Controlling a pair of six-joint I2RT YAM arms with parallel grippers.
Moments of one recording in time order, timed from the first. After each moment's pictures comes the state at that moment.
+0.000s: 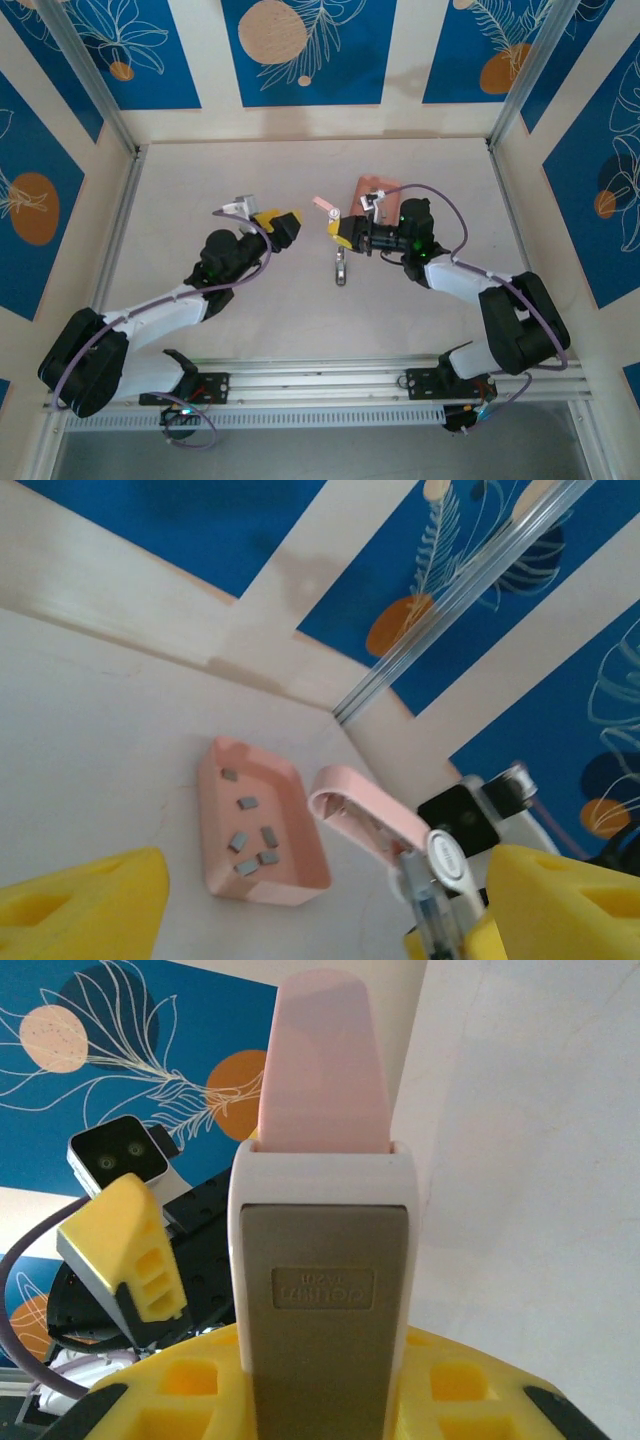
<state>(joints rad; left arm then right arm) -0.62 1.23 0.52 0.75 0.04 -0.74 0.40 1.43 0.64 0.64 -0.92 1.22</state>
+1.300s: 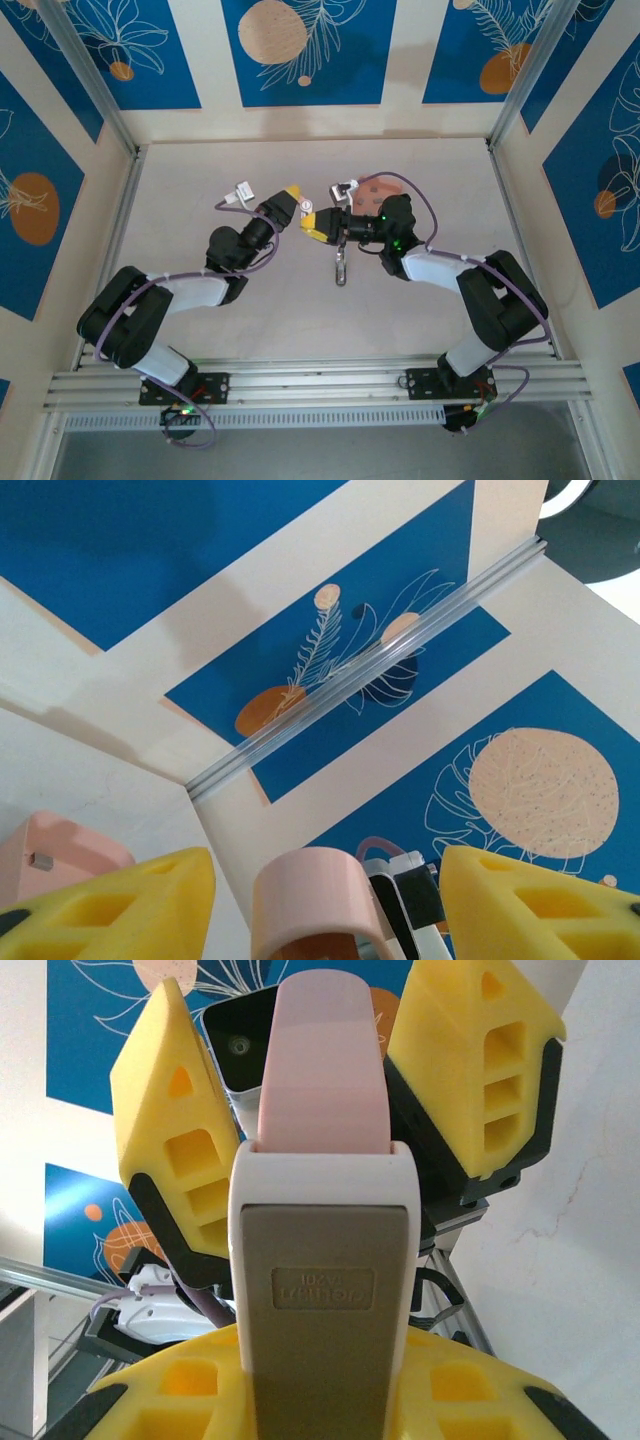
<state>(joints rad) -0.58 1.52 0.58 1.26 0.11 -1.05 0.54 1.58 0.77 0.96 -0.97 1.41</state>
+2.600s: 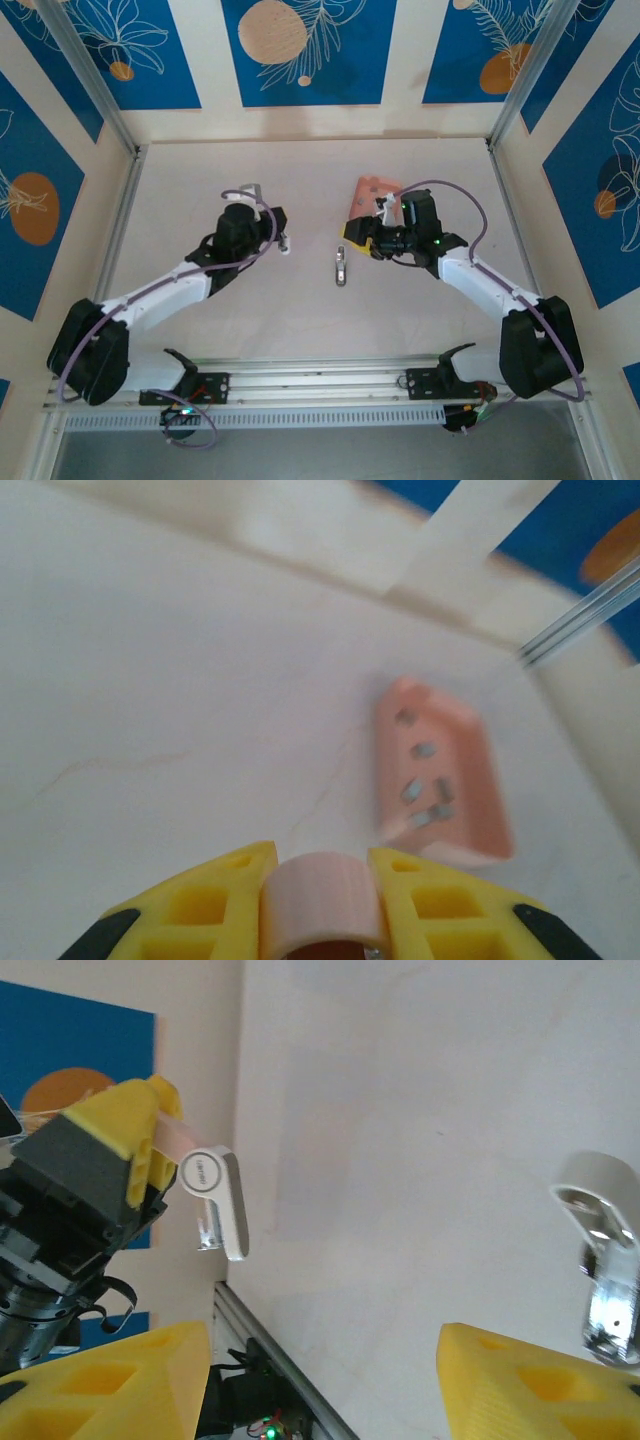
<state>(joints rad) -0.59 1.32 0.76 0.14 -0.13 -0.63 0.36 1.30 0.79 -0.16 -0.71 0.83</state>
